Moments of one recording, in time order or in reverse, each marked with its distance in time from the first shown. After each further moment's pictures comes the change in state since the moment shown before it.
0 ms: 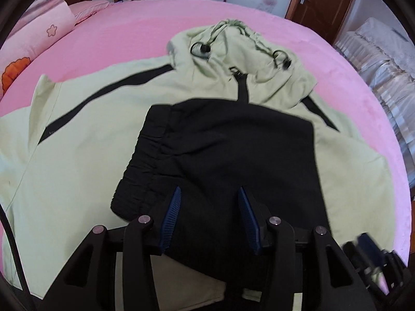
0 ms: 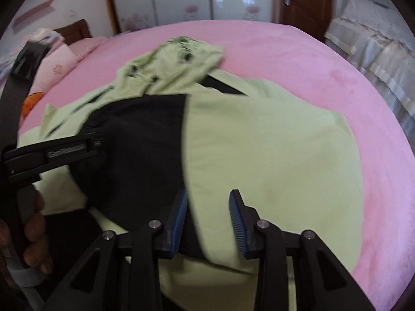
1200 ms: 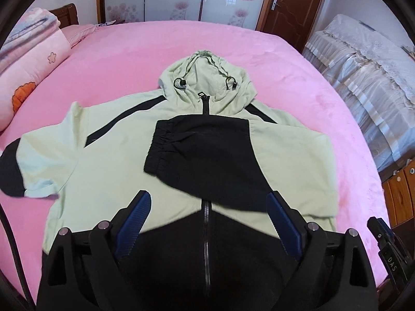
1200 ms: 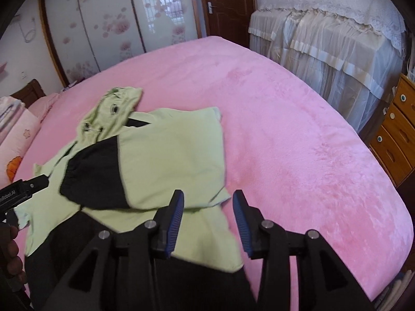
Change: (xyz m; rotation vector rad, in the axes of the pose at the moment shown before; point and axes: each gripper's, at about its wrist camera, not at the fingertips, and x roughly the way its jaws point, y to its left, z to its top) left arm -0.162 -0.006 -0.042 0.103 -0.063 -0.087; right arm -0.163 -0.070 -0.055 0.278 -0.132 -0.081
